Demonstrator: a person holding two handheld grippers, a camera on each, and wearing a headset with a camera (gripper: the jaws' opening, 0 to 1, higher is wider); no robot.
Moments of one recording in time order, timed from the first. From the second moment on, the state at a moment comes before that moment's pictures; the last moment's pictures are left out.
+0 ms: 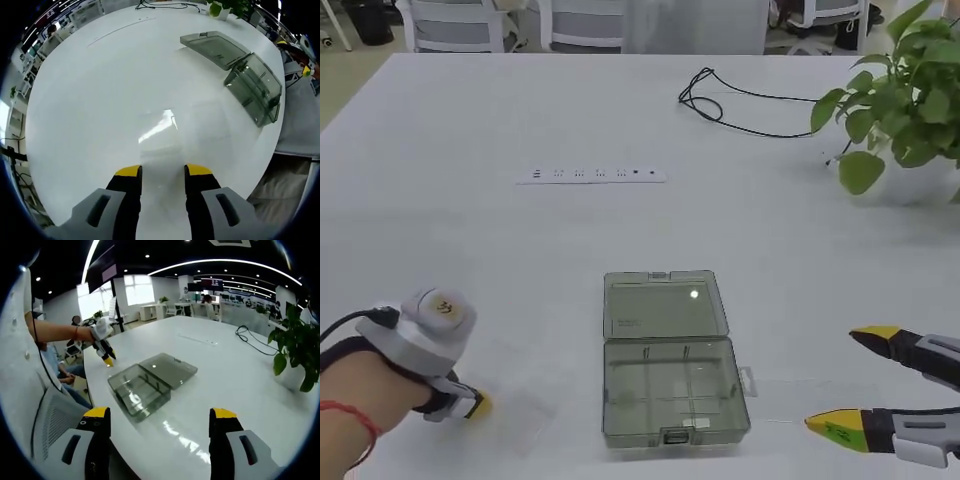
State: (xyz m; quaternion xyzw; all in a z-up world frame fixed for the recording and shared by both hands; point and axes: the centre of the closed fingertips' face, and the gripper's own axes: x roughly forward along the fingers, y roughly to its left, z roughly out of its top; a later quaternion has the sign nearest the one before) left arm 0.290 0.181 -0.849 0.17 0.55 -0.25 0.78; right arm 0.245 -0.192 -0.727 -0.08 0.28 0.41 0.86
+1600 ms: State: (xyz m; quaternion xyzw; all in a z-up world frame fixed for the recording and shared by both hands) left arm 0.282 0.160 -0.833 0.04 0.51 -0.26 0.82; right arm 0.243 -0.182 -0.721 -0.09 0.28 0.42 0.86
